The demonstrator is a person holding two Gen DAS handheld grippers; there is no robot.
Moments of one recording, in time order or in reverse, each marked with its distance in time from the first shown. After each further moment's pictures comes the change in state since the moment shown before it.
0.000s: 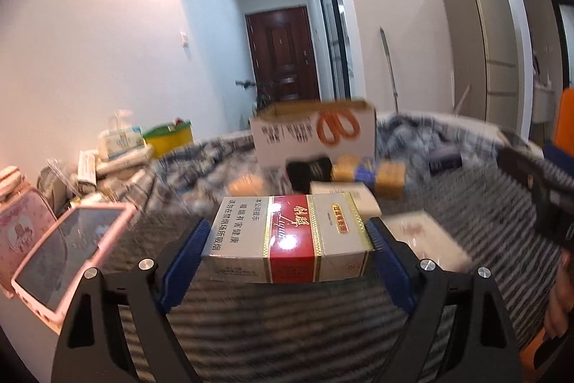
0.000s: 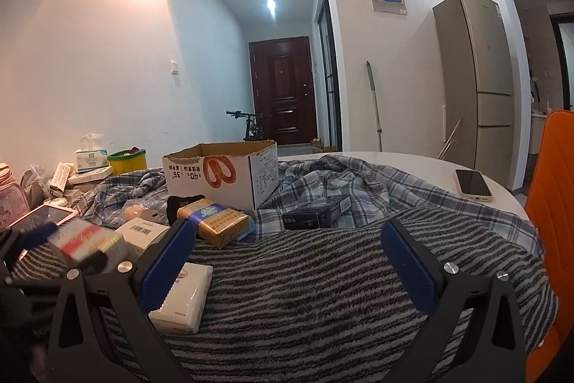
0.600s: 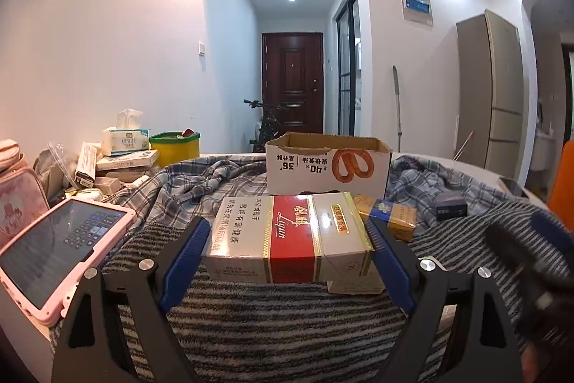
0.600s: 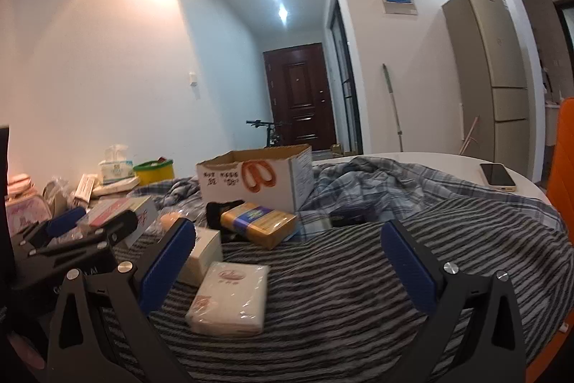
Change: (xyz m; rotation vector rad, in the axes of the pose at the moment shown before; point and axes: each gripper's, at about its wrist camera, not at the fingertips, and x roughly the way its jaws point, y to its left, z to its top) left arm 0.000 0.029 0.001 -0.148 -0.097 -0.028; right arm -0.004 0.042 -0.016 0.020 -0.012 0.104
